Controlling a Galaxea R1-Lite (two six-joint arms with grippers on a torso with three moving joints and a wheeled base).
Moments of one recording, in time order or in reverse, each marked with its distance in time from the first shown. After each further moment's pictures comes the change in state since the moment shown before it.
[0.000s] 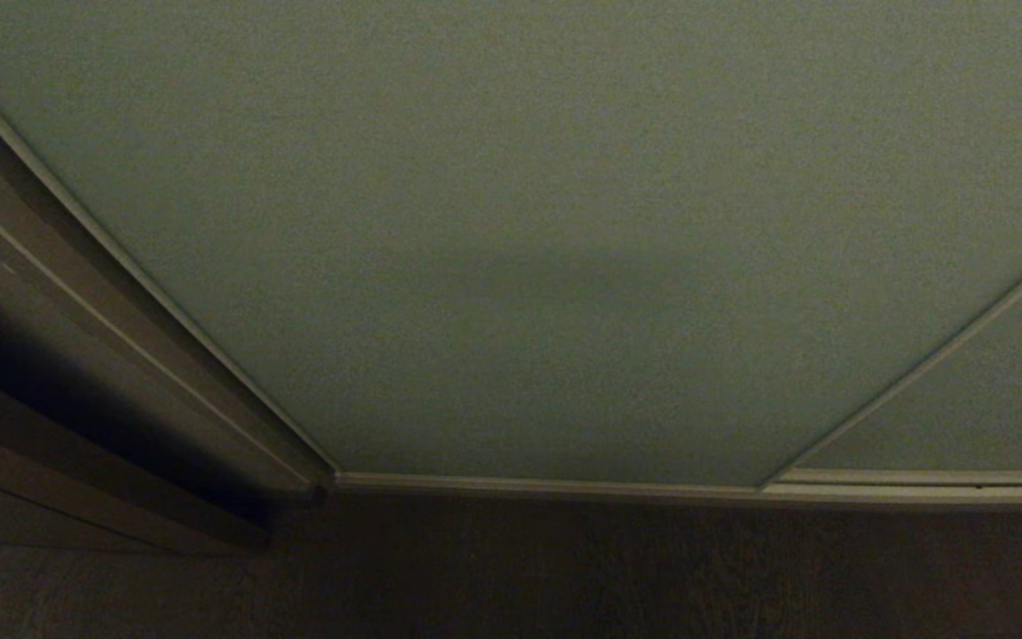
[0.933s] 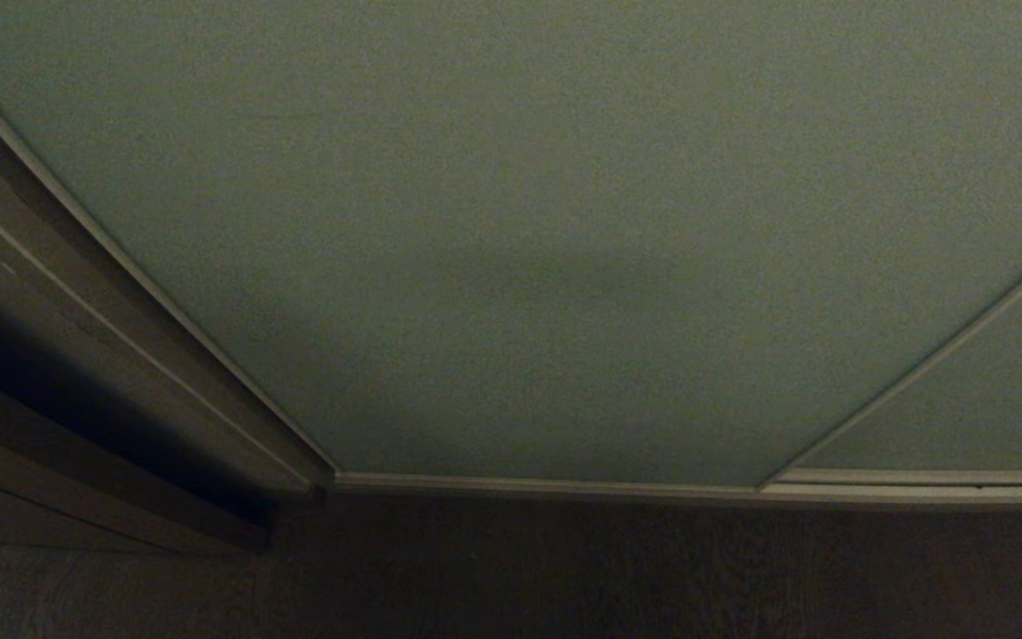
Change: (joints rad) left arm 0.098 0.468 -0.693 -0.215 0.048 -0.083; right arm 0.000 0.000 0.001 0.000 0.000 0.000
